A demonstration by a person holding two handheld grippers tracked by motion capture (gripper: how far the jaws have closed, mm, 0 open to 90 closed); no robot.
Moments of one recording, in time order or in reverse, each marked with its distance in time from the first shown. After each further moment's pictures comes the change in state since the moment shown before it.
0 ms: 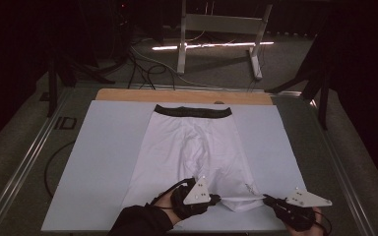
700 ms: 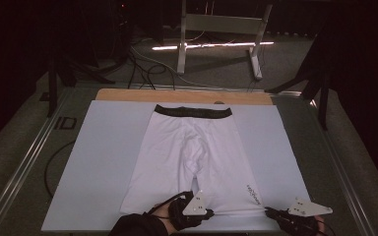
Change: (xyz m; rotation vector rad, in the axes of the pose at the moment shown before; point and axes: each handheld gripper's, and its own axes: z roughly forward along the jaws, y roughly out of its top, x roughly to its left) left arm -0.010 -0.043 0.025 0.119 -0.081 -0.005; right arm -0.001 -0.032 -0.004 0.082 0.085 0.000
